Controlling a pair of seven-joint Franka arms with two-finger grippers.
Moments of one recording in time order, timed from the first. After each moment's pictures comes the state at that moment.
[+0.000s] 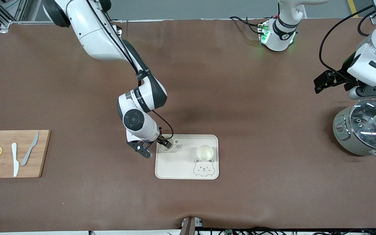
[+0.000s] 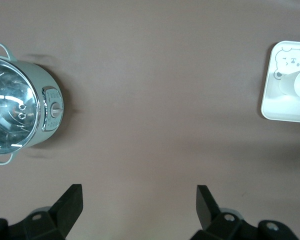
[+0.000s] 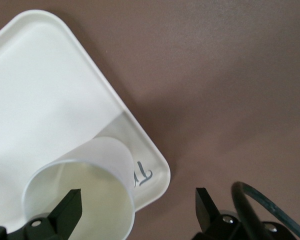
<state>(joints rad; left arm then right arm) -0.04 0.02 -0.12 -1.55 0.03 1.58 -0.23 0.59 0.79 -0.09 -1.37 0.20 2.12 1.04</state>
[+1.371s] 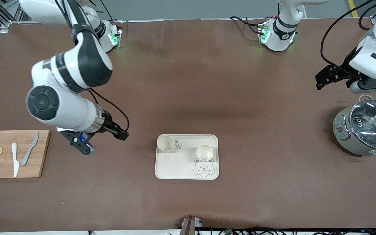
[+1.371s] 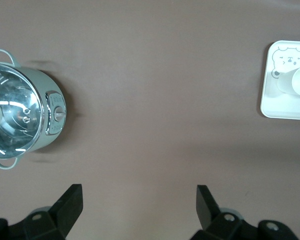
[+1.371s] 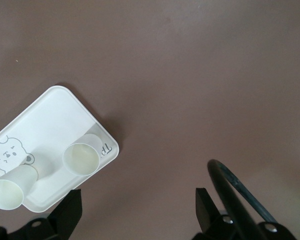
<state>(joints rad) -0.03 -0.03 -0.12 -1.60 0.03 1.60 -0.19 0.41 0.55 -0.13 -1.11 0.20 1.53 0.95</state>
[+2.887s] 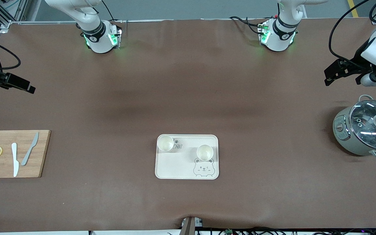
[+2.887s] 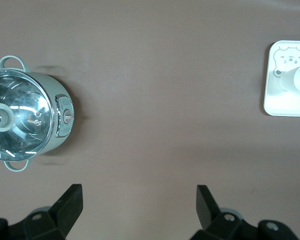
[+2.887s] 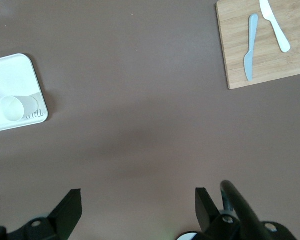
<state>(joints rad) 0.00 -0.05 -0.12 -1.60 0.03 1.59 -0.14 0.08 0.05 -0.12 -1.46 0.10 1.41 0.17</state>
